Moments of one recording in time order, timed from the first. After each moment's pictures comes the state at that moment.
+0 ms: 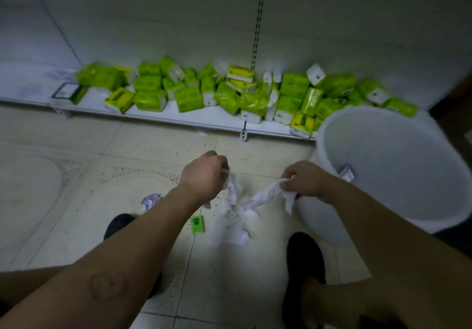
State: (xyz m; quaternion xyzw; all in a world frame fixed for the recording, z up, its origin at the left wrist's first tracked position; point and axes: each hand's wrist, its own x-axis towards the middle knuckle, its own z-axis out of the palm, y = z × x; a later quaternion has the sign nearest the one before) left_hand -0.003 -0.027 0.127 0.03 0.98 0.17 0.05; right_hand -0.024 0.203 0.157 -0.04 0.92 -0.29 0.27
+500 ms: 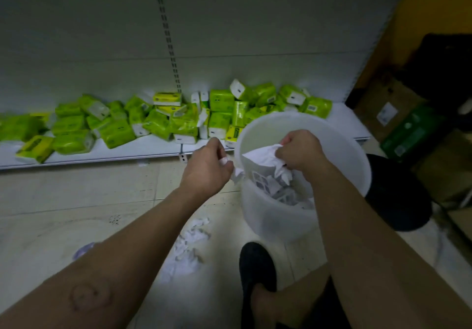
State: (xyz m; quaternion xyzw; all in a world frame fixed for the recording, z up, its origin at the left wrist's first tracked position) left_hand -0.048 0.157 0.177 0.05 0.93 0.36 -0.03; right_hand -0.045 0.350 0.217 0.19 0.91 -0.36 0.03
